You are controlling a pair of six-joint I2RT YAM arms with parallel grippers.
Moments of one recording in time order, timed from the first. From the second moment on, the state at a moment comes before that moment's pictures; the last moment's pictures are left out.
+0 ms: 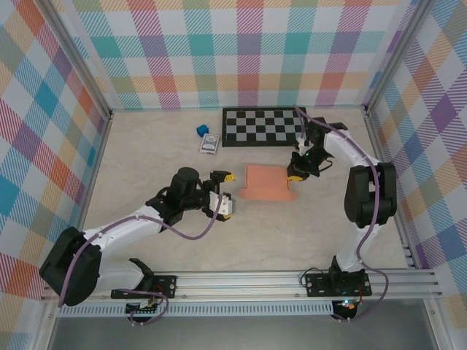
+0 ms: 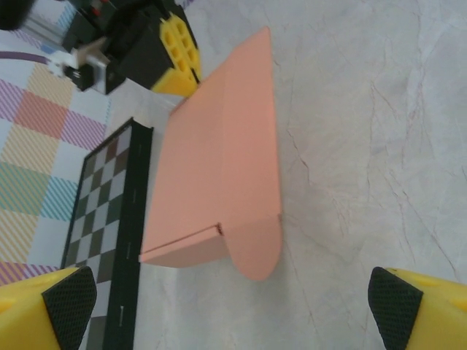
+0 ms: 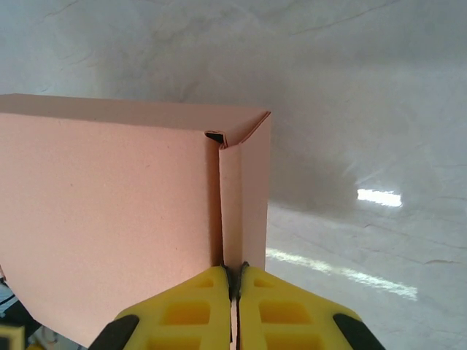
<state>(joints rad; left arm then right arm) -0.65 1.27 0.63 0.12 0.42 1.11 0.16 1.88 1.48 -1.14 -0.50 0.22</state>
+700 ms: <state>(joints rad) -0.57 1.33 0.67 0.12 0.45 1.22 0.12 1.87 1.43 -1.20 -0.70 0.17</state>
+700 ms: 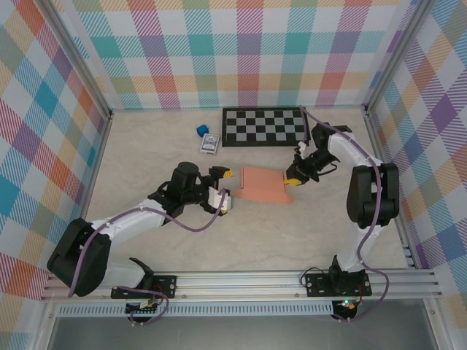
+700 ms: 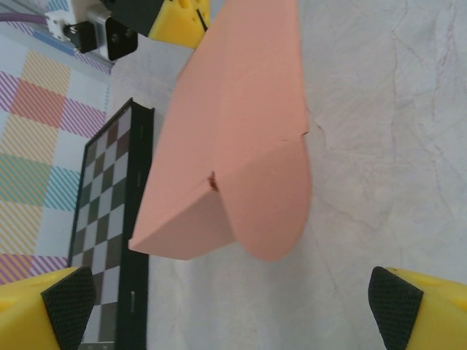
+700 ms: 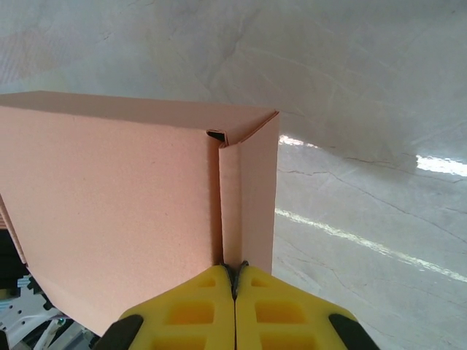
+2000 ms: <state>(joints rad) -0.63 1.41 0.59 0.16 0.45 1.36 0.34 1.93 1.49 -1.11 -0.35 0.10</state>
